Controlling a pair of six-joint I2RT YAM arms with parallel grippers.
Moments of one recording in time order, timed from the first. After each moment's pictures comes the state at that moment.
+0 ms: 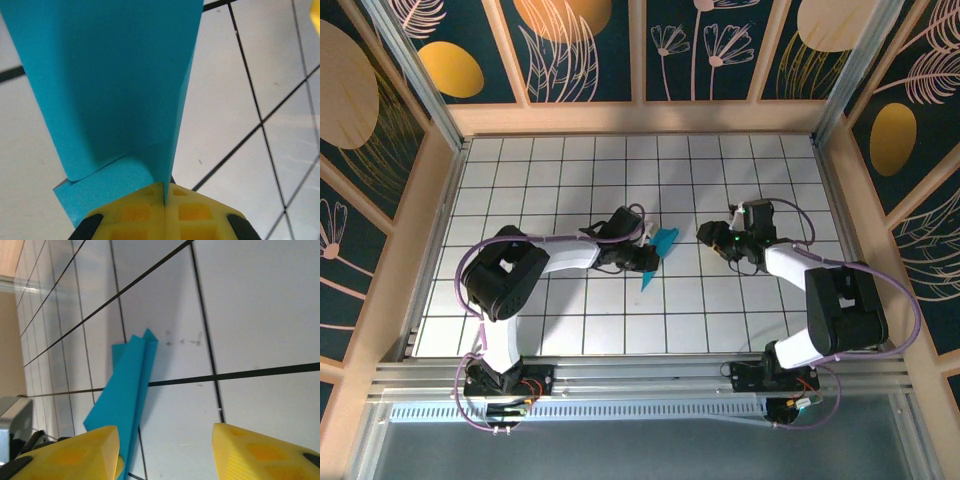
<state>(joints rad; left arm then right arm) -0.72 1.90 1.03 -0.06 0.45 -0.56 0.21 1.48 0.64 0.03 -0.53 0.71</state>
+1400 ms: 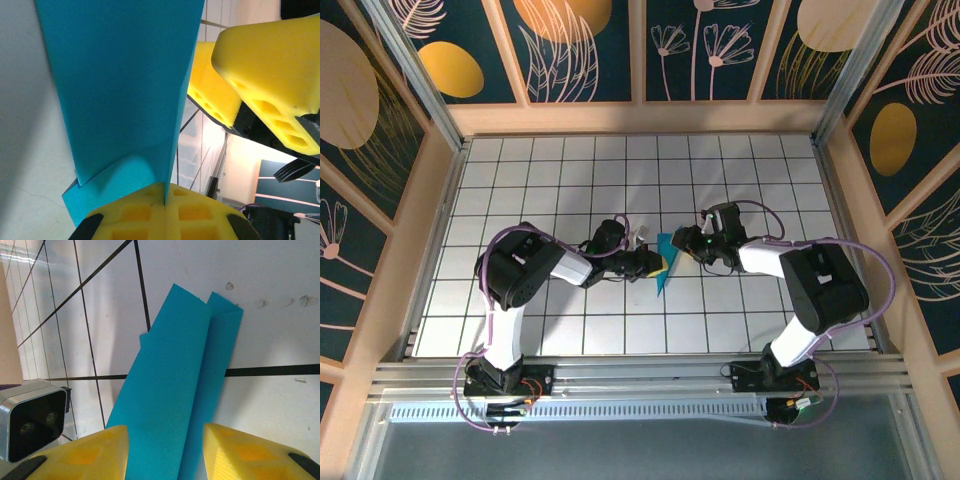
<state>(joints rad) -0.68 2.02 0.80 0.67 0.74 -1.13 0.40 1.64 0.69 0.15 -0.46 0.85</state>
